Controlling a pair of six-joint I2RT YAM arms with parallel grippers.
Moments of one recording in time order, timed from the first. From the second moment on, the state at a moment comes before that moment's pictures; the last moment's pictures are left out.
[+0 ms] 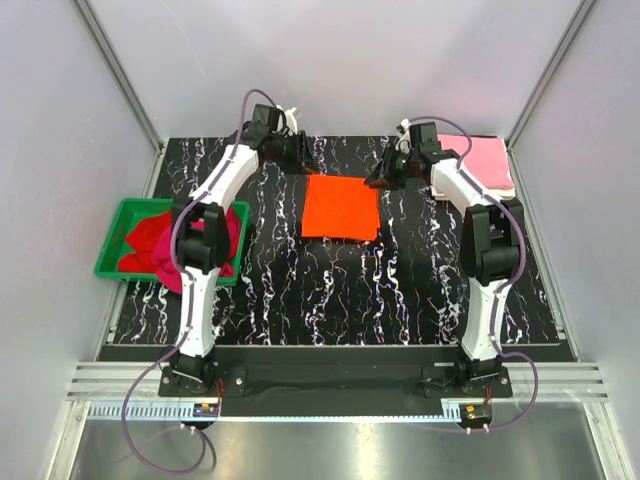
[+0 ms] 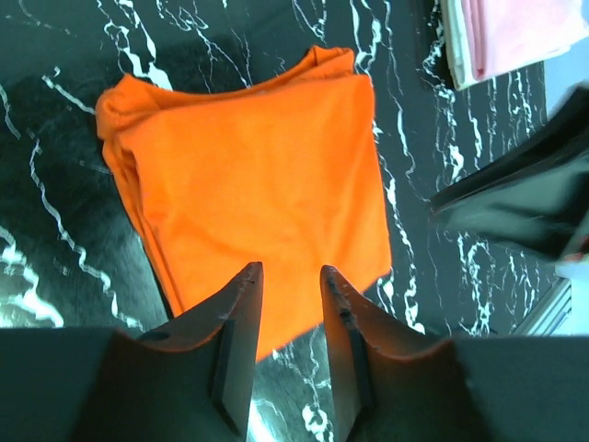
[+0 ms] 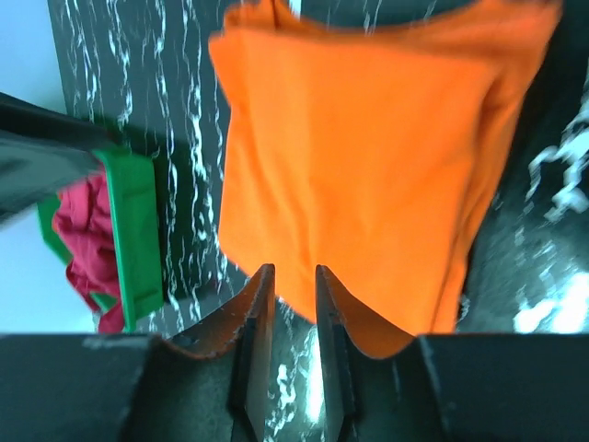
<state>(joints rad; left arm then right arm) -0.28 2.26 2.13 -0.65 0.54 -0.36 0.22 2.07 1.68 -0.41 -0.53 0.54</state>
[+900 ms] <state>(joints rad) -0.26 2.56 2.23 -0.33 0.55 -0.49 0.18 2.37 1.94 -0.54 -0.45 0.47</state>
